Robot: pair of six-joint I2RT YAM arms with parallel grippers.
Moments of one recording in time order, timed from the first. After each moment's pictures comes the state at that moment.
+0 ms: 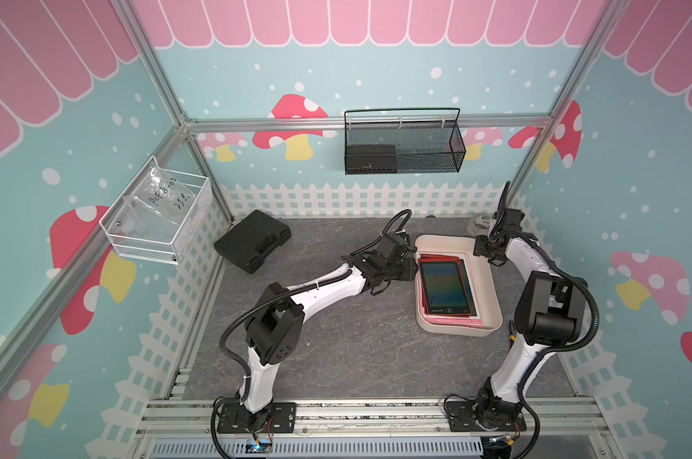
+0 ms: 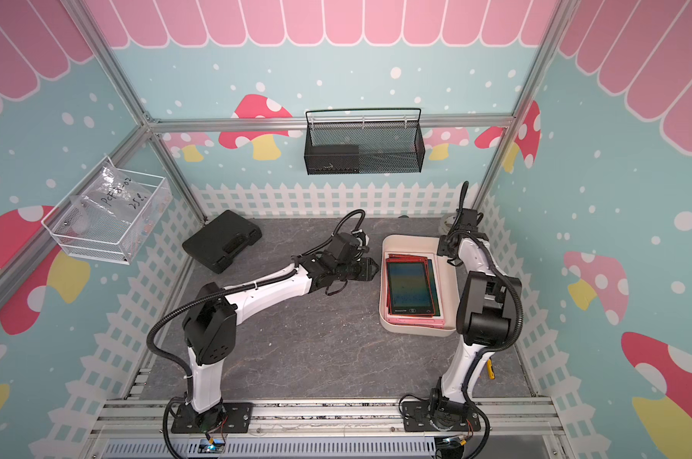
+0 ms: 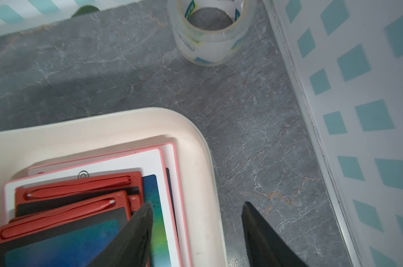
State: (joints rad) left arm -0.81 1.98 1.58 -0.29 0.09 -0.59; right arm -0.20 1.87 1.48 -0.53 0.03 0.04
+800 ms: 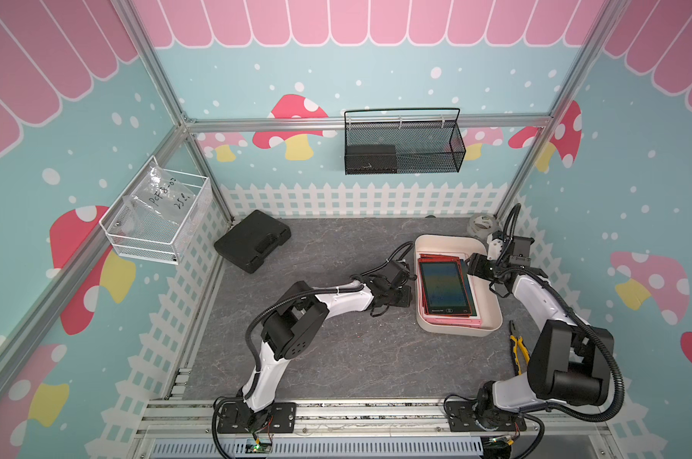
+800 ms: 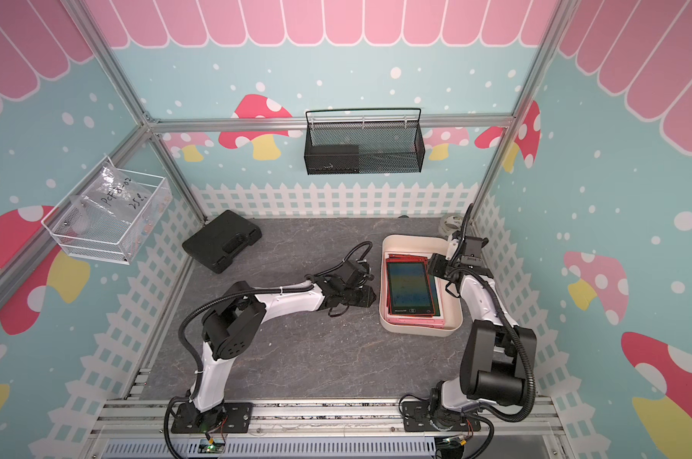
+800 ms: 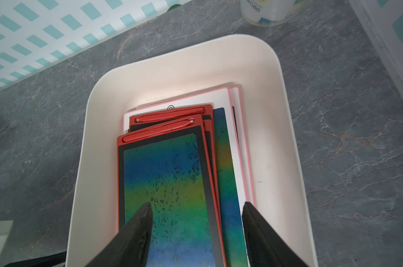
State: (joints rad) left arm -0.86 2.16 1.50 -0.18 0.12 -0.64; right arm -0.20 1.49 1.00 -0.34 -0.27 0.15
